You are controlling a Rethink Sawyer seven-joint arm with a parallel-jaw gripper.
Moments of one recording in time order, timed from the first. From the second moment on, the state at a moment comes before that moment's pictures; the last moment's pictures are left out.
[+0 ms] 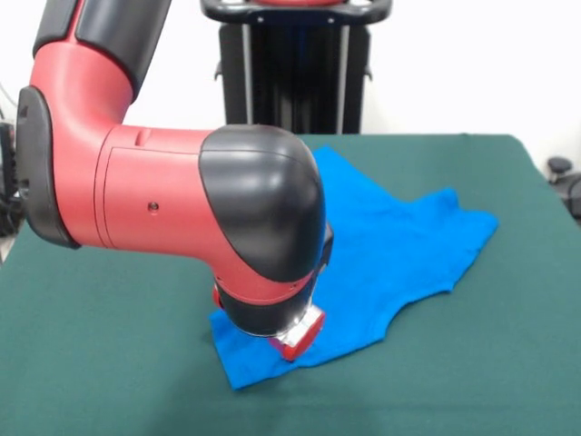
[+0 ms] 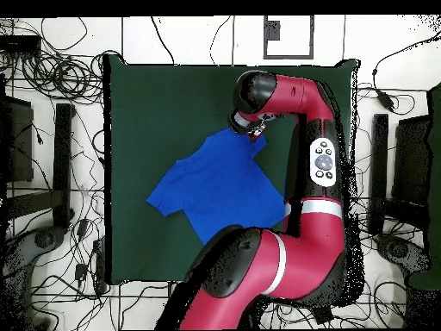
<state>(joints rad) -0.32 -0.05 0.34 0.61 -0.44 1.39 2.34</state>
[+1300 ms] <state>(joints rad) -0.30 -0.12 0.29 0.70 -0.42 1.21 2.34</state>
